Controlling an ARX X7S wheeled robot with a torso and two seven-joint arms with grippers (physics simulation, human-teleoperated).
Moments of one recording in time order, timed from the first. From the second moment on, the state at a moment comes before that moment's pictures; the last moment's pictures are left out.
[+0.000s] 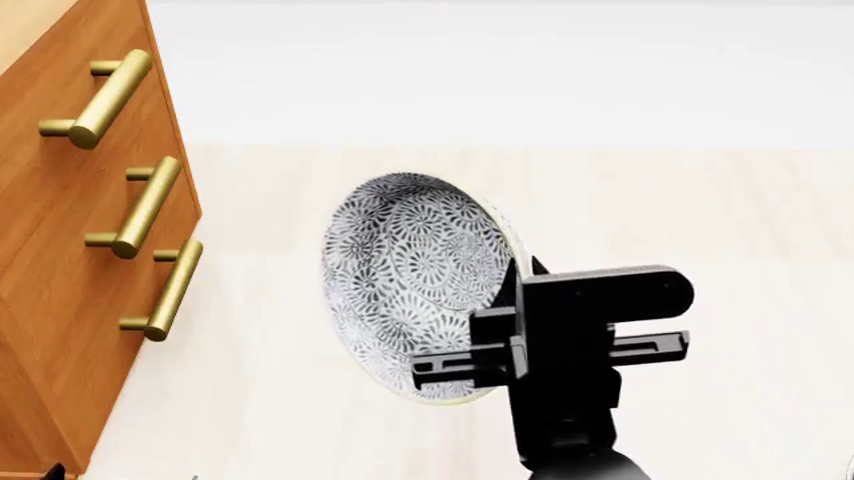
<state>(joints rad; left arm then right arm) 0.14 -0.37 0.38 0.32 -0.23 0.08 -0.39 0.63 0.42 -0.60 -0.01 0.60 0.31 0.46</state>
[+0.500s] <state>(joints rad) 0.03 -0.40 0.44 0.48 -0.31 -0.22 -0.38 0.58 0.46 -0.61 -0.10 0.60 0.27 0.44</state>
